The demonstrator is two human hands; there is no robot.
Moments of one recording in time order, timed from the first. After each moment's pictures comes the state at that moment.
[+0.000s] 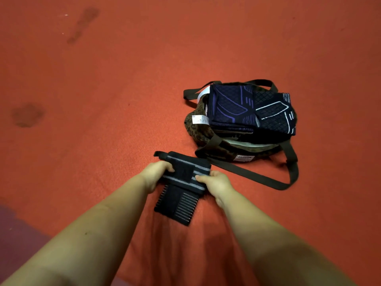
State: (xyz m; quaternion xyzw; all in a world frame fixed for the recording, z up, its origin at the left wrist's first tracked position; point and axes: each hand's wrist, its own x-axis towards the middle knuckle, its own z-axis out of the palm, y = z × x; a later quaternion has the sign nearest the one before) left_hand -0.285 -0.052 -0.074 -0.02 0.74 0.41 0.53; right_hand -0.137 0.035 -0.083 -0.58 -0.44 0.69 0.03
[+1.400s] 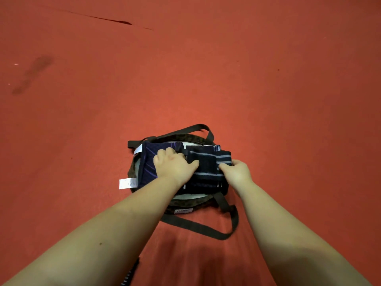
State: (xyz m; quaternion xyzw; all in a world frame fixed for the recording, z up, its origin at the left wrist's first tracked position) left_hand -0.194 0.195 0.025 0.39 0.90 0.05 0.18; right_hand -0.056 0.277 0.008 -0.63 -0.58 0.50 0.13
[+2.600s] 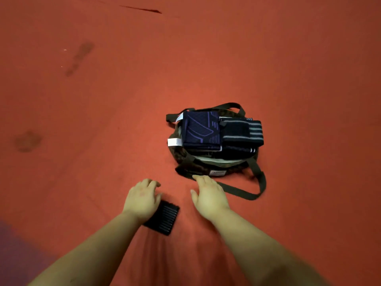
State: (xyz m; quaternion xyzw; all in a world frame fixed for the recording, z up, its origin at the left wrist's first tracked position) left_hand -0.242 -0.071 -0.043 0.46 0.87 0.04 0.15; right_hand -0.085 0.059 -0.020 -0.38 -0.88 0.27 -0.07
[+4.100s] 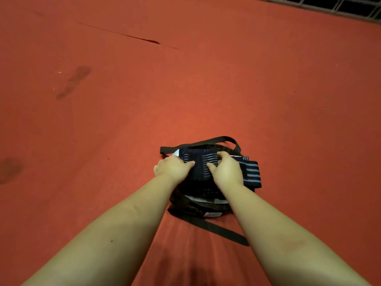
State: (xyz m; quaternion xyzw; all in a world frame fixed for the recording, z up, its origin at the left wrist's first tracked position) left_hand -0.278 0.122 0.043 0.29 0.90 0.17 0.26; right_hand -0.155 0.199 0.049 -0.56 -0.76 0.32 0.10
